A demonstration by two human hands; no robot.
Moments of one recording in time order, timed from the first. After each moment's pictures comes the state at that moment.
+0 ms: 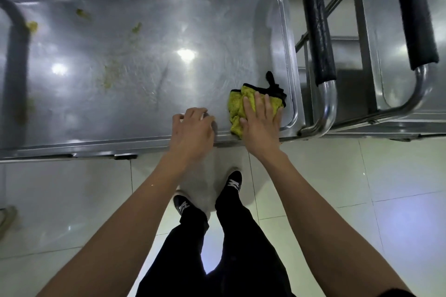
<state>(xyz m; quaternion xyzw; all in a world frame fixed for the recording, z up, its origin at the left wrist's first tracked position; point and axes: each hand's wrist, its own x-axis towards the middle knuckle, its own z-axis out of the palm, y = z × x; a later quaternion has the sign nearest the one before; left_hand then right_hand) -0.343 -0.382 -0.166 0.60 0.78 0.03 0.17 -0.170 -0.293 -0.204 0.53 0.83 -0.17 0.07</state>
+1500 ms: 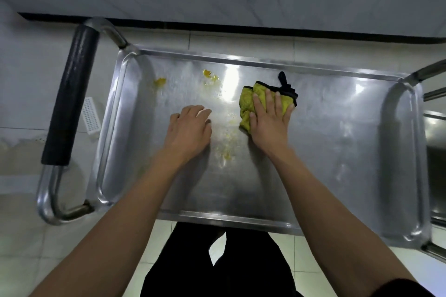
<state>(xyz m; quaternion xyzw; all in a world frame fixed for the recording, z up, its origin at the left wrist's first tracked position) -0.714 -0.358 -0.146 0.51 0.83 0.02 0.22 -0.540 -0.220 -0.211 0.48 0.87 -0.14 0.06</state>
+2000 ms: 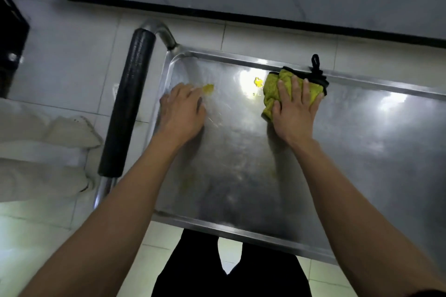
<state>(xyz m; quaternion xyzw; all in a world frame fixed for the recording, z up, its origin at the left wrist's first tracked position) -0.850 -0.384 -0.147 0.43 0.88 0.02 0.18 -0.644 -0.212 -0.208 0.47 0.87 -0.13 0.05</state>
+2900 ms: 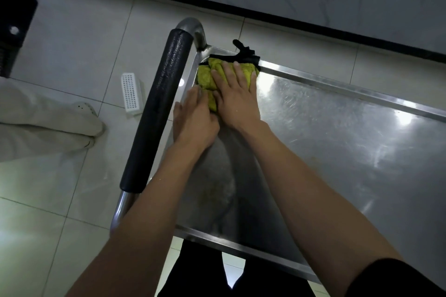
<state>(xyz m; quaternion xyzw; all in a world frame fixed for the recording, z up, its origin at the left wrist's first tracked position) -0.878 -0.397 -0.172 0.32 0.92 0.09 0.22 -0.827 -0.283 -0.212 0.27 0.94 -0.20 0.06</state>
